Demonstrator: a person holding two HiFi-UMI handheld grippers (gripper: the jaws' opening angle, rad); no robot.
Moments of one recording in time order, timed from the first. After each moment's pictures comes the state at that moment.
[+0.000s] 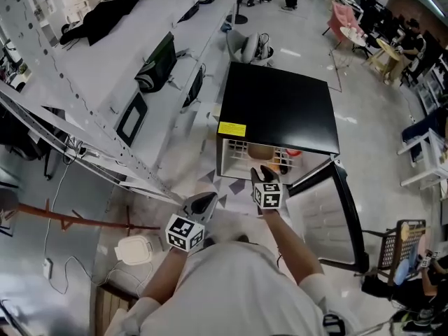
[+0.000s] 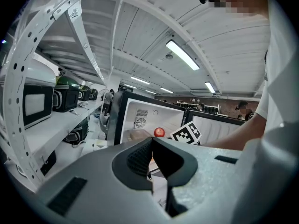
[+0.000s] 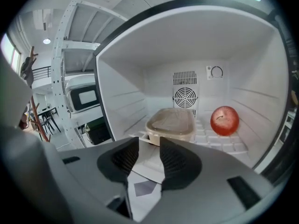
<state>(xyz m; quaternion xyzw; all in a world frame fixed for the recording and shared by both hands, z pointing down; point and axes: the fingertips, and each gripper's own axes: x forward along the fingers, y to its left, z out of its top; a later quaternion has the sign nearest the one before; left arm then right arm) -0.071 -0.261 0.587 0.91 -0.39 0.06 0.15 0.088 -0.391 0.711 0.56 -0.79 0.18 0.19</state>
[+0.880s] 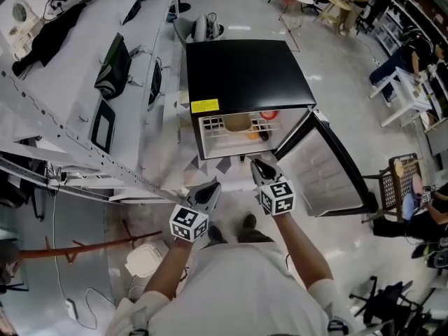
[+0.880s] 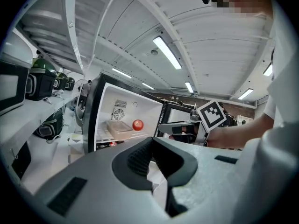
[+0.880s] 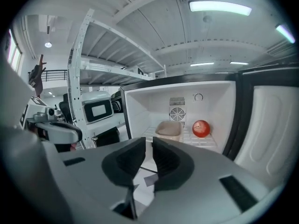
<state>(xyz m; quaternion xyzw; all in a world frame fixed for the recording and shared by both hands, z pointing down) -0.040 -0.229 0.610 0.95 -0.25 0.07 0.16 0.090 -0.273 0.621 0.59 -0.78 0.15 0.13</state>
